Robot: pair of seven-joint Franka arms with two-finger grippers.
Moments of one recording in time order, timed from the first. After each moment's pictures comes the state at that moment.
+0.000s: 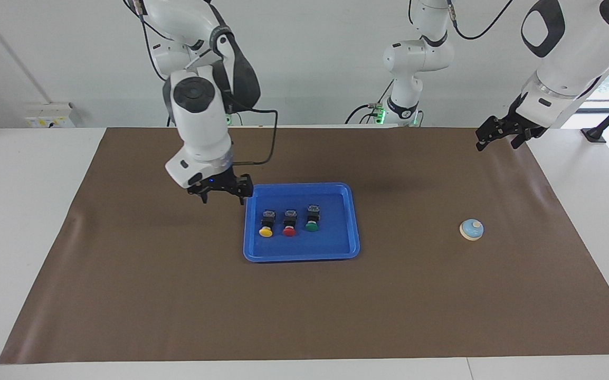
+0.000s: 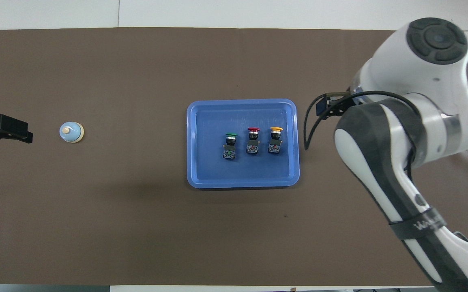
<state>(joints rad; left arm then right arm) 0.03 -0.02 -0.03 -1.65 -0.02 1.54 0.00 0.22 0.17 -0.03 -1.66 -0.03 1.77 0.20</state>
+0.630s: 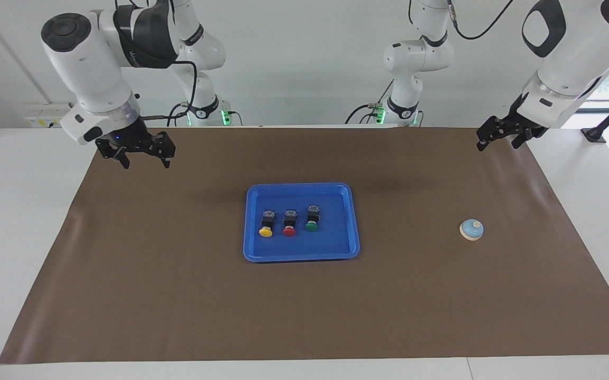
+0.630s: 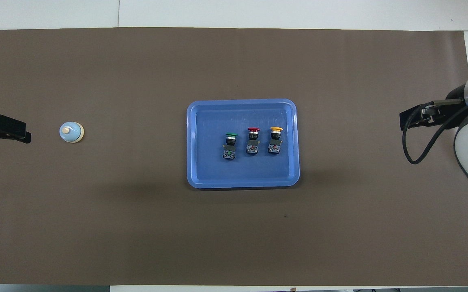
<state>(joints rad) 0.04 -0.02 -0.02 -1.65 -0.02 1.54 0.00 0.02 0.03 -0.02 -1.69 -0.03 1.65 0.02</state>
